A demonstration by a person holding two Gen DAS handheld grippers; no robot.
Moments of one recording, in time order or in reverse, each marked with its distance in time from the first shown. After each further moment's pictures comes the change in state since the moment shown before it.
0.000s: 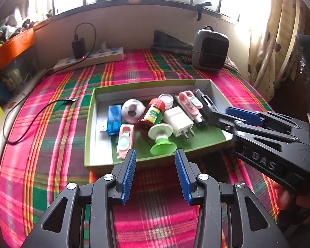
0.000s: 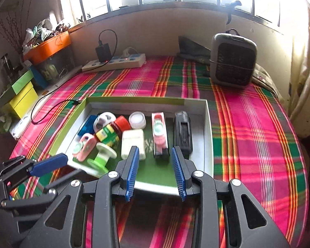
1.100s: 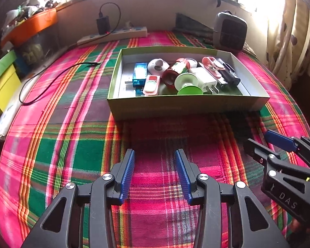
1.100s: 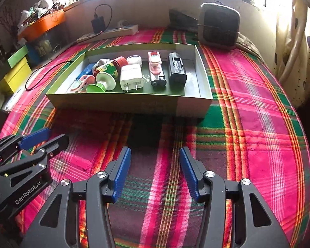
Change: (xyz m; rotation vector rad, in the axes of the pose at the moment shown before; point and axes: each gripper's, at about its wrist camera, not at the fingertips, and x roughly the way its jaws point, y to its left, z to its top) left arm -0.001 0.007 -0.060 -0.066 0.061 0.131; right arm -0.012 0.013 -0.078 0.013 0.109 -0.096
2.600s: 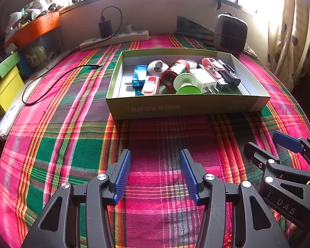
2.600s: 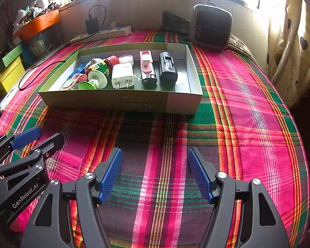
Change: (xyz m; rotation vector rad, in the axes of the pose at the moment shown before) left arm -0.001 -0.007 -0.004 -0.002 -0.032 0.026; right arm 0.000 0.000 -0.005 0.011 -0.020 -0.054
